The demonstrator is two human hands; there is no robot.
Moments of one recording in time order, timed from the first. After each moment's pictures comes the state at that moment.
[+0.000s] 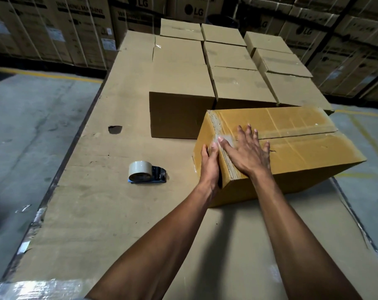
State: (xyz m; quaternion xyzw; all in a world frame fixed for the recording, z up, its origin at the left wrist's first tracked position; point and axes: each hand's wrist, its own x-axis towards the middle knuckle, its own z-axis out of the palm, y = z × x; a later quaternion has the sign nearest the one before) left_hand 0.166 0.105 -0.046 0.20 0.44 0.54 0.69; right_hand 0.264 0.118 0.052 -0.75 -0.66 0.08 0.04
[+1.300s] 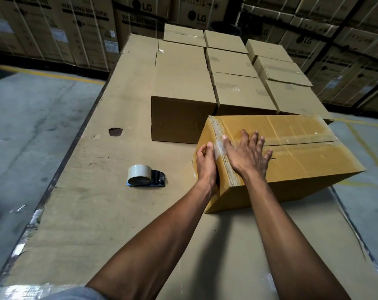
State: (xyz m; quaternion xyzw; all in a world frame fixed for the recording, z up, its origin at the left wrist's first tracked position) left_hand 0.162 0.141 -0.057 0.18 0.49 0.55 0.65; right_hand 0.250 0.130 0.054 -0.80 -0.59 0.07 0.06
